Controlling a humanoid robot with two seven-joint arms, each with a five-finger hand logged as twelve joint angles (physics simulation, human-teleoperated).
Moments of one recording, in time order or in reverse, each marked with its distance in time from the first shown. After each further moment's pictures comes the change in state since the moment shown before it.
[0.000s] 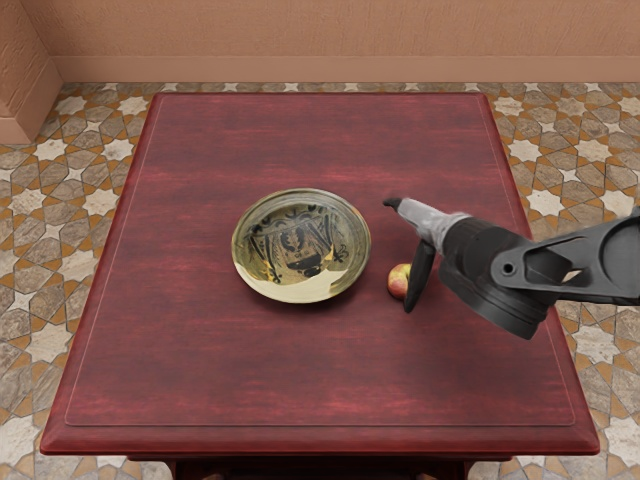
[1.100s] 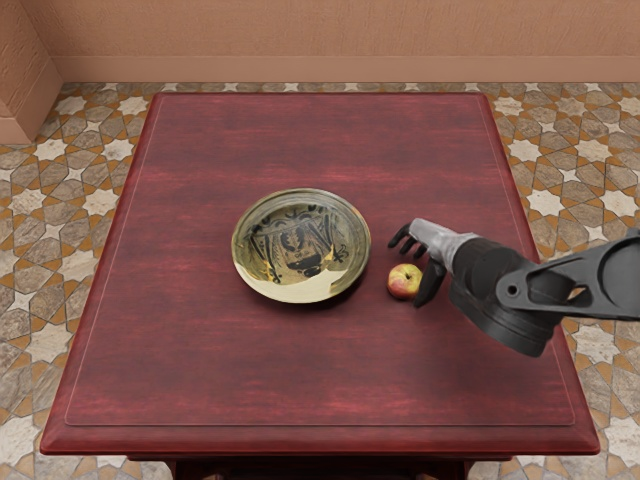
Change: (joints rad) left arm 0.000 0.000 0.000 0.000 0.000 0.000 0.000; right arm -0.038 0.001 -0.057 -0.008 -0.051 0.000 0.000
